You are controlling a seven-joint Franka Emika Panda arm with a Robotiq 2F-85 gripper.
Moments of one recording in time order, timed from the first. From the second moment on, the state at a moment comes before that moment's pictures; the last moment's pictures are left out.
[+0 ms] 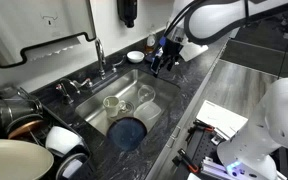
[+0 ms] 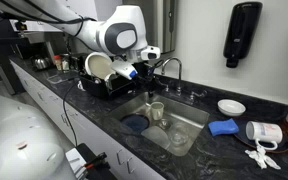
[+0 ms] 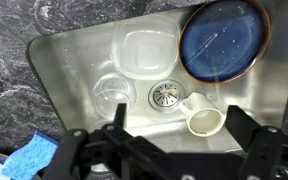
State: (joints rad) arm -0.01 -0.53 0.01 -2.64 0.02 2.30 0.14
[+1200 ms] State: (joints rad) arm 0.06 -0.22 0.12 -2.50 0.02 2.46 0.20
